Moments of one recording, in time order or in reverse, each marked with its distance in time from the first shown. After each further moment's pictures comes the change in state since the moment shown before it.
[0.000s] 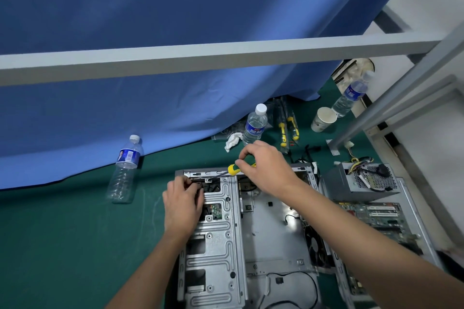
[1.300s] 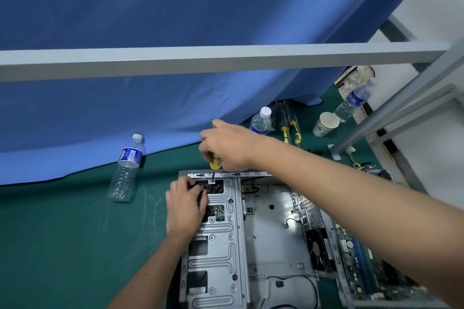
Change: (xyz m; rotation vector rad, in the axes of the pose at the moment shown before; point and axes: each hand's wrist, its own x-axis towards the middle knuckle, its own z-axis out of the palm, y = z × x) left_hand -0.001 -0.003 0.001 -0.040 -0.011 -0.009; right_hand 0.052 -0.090 -0.020 -0.697 -0.407 -0.567
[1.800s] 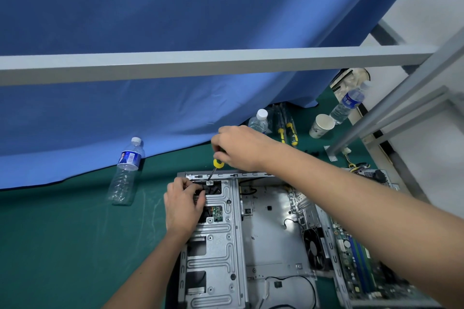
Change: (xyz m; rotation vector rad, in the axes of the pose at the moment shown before) left_hand 0.004 0.000 0.000 -0.072 -0.033 -0.091; right_hand -0.024 0.006 0.003 0.130 0.117 0.097
